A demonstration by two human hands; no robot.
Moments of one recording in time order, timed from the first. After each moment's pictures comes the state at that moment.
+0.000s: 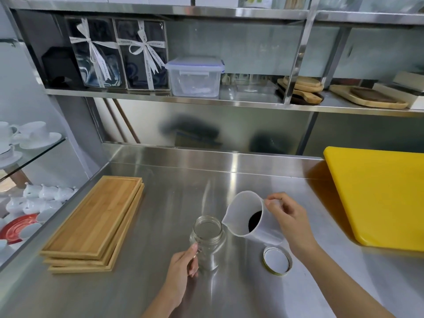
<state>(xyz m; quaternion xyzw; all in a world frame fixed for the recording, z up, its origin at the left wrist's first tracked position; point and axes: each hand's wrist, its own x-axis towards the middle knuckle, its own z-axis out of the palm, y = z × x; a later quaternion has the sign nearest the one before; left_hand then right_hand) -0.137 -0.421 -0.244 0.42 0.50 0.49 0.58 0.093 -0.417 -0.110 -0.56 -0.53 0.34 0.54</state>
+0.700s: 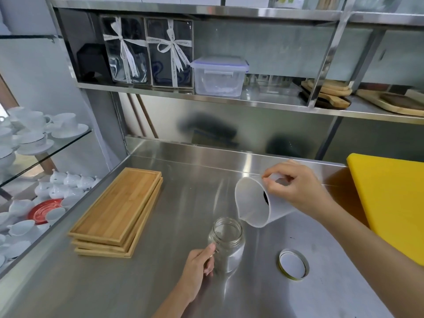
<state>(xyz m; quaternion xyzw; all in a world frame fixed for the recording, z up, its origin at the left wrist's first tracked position) -0.142 -0.429 -0.247 0.46 0.49 0.48 0.57 0.066 -0.385 -0.038 -0.50 -0.77 0.13 0.38</state>
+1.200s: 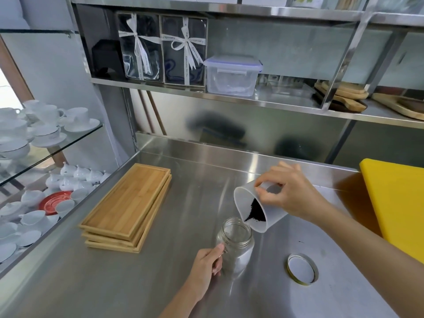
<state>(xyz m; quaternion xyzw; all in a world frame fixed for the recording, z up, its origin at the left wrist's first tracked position) -0.142 -0.430 -0.248 0.46 0.49 0.47 0.57 0.038 -0.375 -0.047 -0.44 -0.84 0.04 0.32</state>
